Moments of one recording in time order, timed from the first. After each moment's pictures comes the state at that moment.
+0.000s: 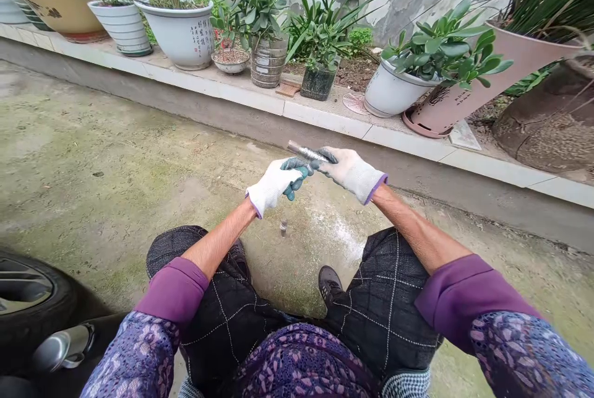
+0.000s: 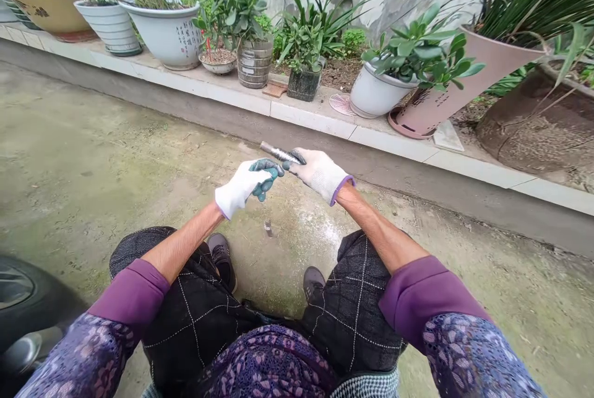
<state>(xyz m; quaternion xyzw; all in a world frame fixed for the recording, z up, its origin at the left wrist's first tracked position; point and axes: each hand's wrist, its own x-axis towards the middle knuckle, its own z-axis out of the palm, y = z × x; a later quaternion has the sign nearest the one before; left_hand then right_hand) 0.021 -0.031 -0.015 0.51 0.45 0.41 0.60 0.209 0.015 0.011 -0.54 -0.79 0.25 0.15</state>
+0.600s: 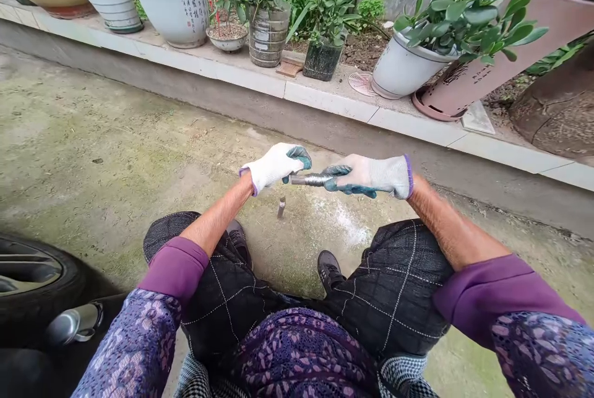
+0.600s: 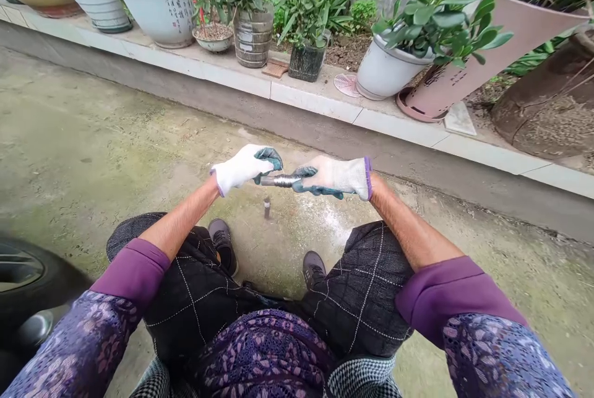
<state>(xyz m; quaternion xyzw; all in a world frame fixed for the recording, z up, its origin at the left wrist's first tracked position) 0.017 -0.014 -0.017 0.68 0.48 0.28 0.48 0.239 -0.006 0.020 -0.46 -0.76 0.46 -0.03</state>
